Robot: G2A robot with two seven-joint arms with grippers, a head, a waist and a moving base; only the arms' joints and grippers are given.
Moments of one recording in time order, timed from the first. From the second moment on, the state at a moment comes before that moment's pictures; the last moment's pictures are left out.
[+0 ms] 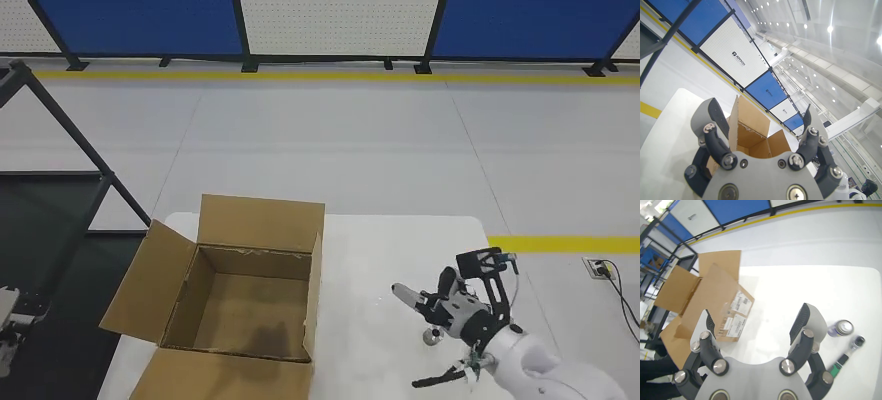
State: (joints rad) left arm 1.69 -1.10 -2.23 -1.92 -0.21 -0.38 -0.36; right arm -1.25 -1.45 1.55 -2.24 -0.90 -0.07 1.04
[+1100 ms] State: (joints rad) left arm 1.68 -1.10 -2.22 -1.87 -0.11 -0.38 -0.41; right arm -1.07 -1.43 1.11 -2.07 -1.08 -0.15 1.14
